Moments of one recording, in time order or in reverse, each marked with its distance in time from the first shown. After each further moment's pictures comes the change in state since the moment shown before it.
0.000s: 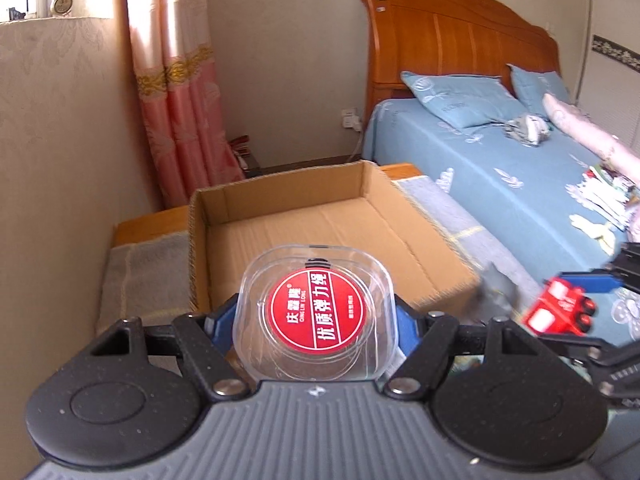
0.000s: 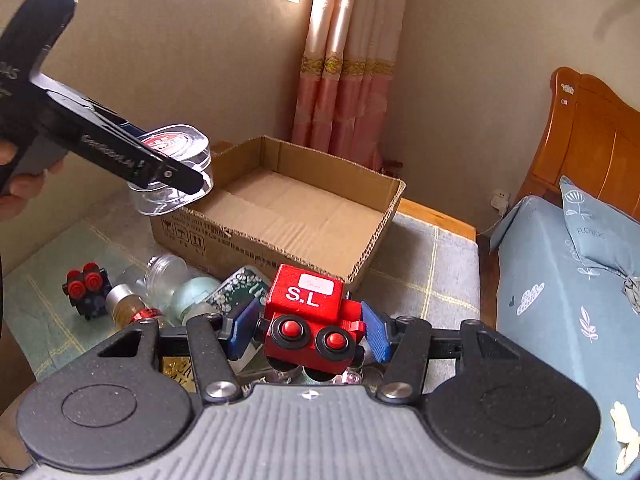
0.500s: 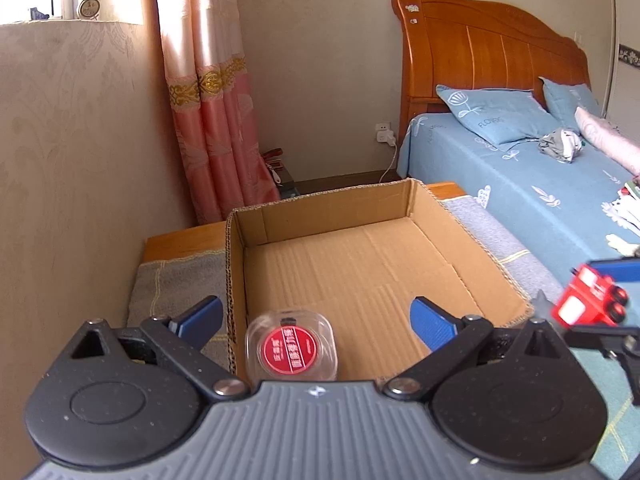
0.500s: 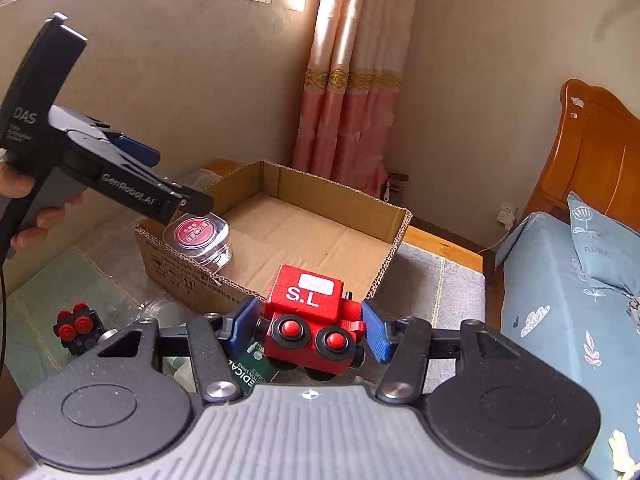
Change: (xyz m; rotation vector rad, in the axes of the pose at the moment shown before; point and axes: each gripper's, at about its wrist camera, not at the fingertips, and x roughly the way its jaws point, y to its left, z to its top) left arm 0.005 0.013 0.000 -0.022 -0.051 0.069; right arm 0.025 -0.005 0.040 -0.011 -0.008 0.015
